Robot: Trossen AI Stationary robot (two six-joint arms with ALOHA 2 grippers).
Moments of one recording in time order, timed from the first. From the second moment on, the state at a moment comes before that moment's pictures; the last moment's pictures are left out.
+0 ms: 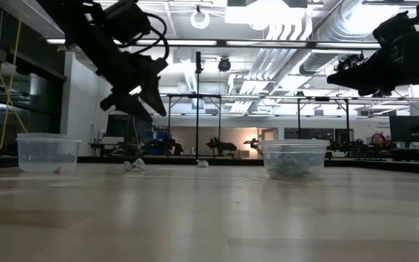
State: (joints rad) left arm 0.27 1.30 0.71 -0.17 -0.27 -0.62; right arm 0.04 0.28 0.01 0.21 0.28 -0.07
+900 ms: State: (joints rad) left arm 0.26 1.55 0.71 -0.28 -0.16 -0.71; right arm 0.04 0.28 0.01 0.16 0.28 -0.07
